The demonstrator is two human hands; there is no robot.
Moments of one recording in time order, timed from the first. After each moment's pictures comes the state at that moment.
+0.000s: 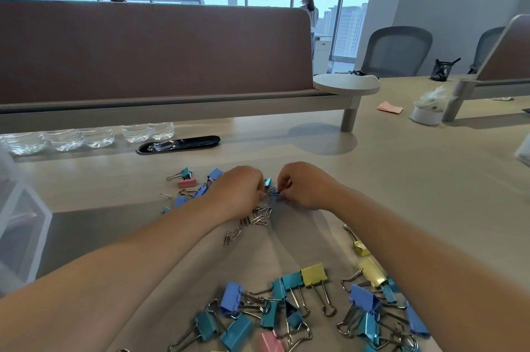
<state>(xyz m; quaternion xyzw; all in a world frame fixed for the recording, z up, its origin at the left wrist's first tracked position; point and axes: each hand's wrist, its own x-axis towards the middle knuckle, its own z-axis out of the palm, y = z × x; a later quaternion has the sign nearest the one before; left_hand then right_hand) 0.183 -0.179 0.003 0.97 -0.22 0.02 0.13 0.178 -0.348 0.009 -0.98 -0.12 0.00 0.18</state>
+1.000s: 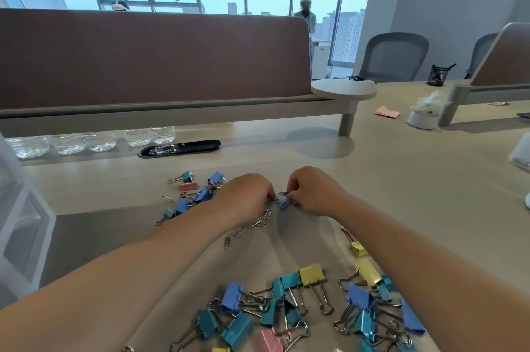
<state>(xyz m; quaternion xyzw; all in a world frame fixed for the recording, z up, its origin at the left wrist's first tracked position) 0.179 -0.189 -0.003 0.96 -0.26 0.01 0.09 0.165 -0.356 0.009 -0.98 -0.06 -0.02 0.19</state>
